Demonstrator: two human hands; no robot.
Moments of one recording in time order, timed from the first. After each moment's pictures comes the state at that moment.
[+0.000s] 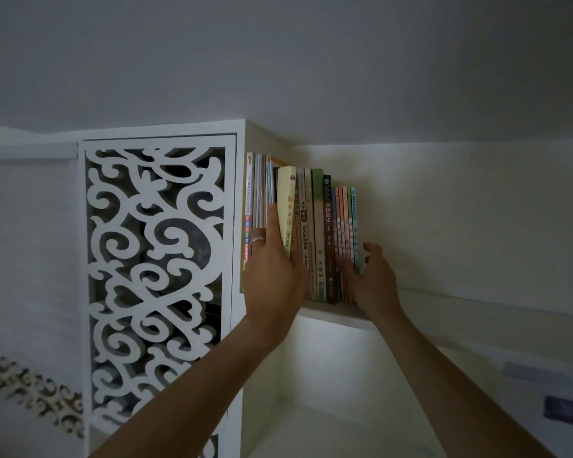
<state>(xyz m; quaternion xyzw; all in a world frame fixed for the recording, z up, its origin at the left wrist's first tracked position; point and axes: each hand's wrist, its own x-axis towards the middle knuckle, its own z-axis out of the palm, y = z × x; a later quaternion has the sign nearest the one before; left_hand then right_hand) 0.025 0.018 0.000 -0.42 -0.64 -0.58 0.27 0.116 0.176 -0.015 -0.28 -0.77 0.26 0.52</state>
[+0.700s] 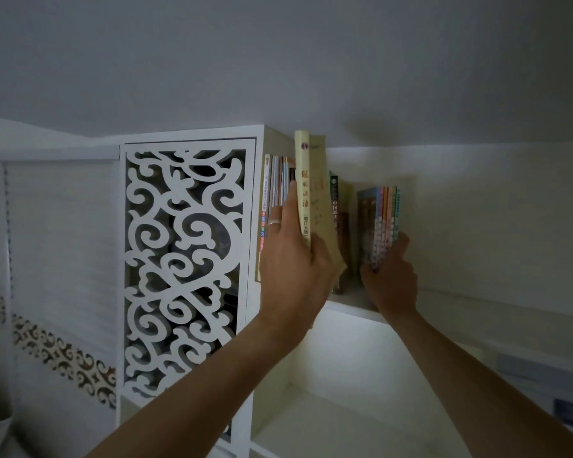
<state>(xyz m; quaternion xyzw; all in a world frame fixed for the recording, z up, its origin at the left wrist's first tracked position) 0.085 -0.027 0.015 -0.44 -0.56 -0.65 0.28 0.139 0.168 -0.018 -0.32 -0.75 0.15 0.56</state>
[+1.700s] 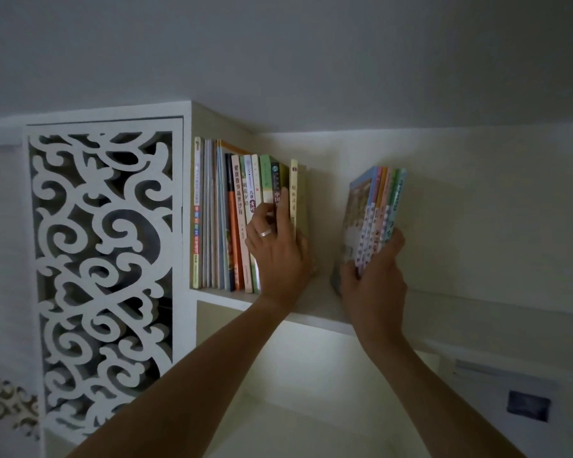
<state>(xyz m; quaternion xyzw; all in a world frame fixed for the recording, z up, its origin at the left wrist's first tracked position) 0.031 0.162 -0.011 -0.39 -0.57 -0.60 0.42 0.174 0.178 -0.028 -0.34 -0.69 0.09 0.63</state>
